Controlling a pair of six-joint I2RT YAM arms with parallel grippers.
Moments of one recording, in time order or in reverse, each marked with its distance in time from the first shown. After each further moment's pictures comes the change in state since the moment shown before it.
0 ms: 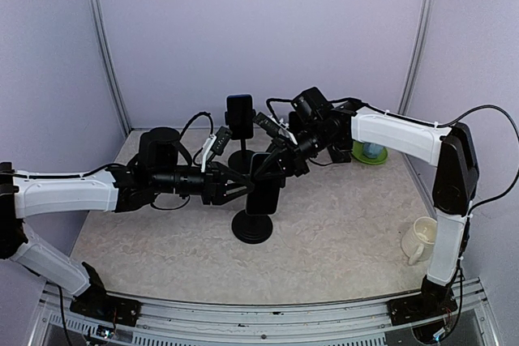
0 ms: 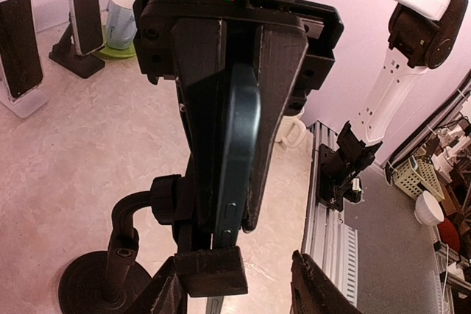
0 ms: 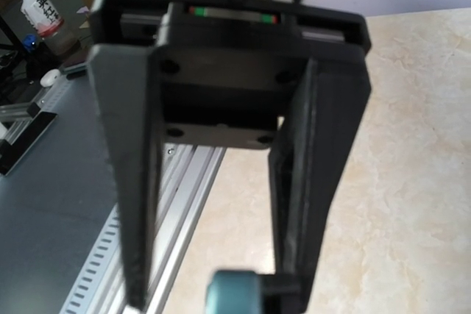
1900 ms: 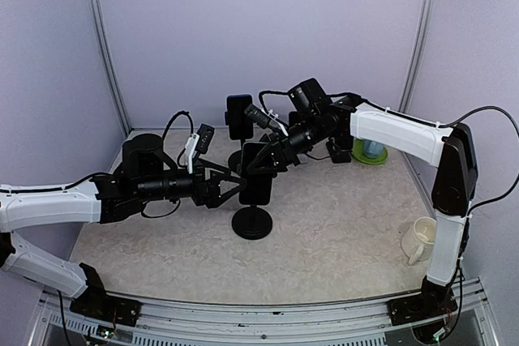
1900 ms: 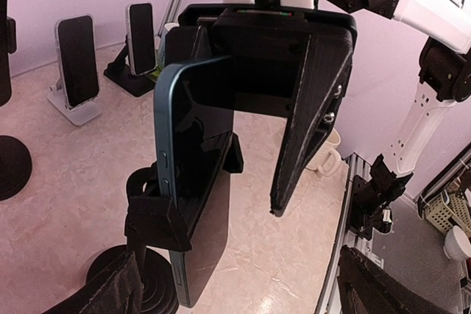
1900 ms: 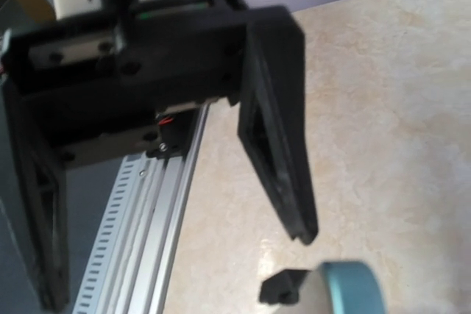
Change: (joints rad) left arm -0.031 -0.142 -0.094 0.016 -0.232 -0.030; right arm 0.026 0.002 0.061 0.061 0.121 0.232
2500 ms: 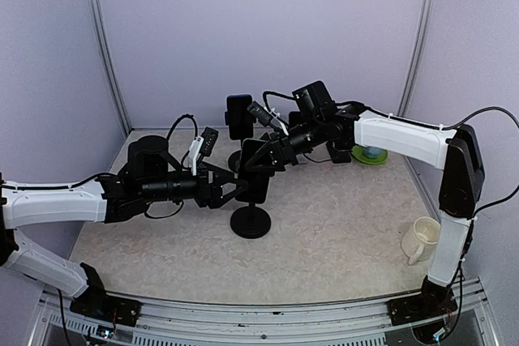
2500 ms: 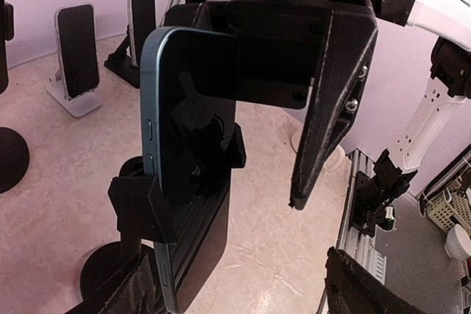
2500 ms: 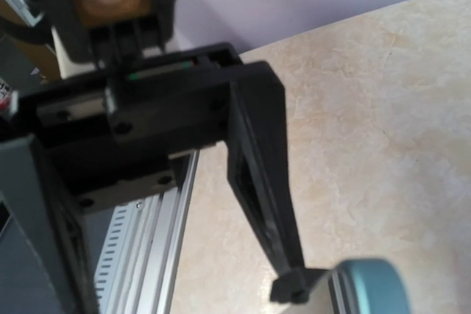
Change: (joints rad) left arm 0.003 0.033 0.000 0.010 0.000 -0.003; right arm 0.000 -0.047 -0.119 0.228 0.010 0.181
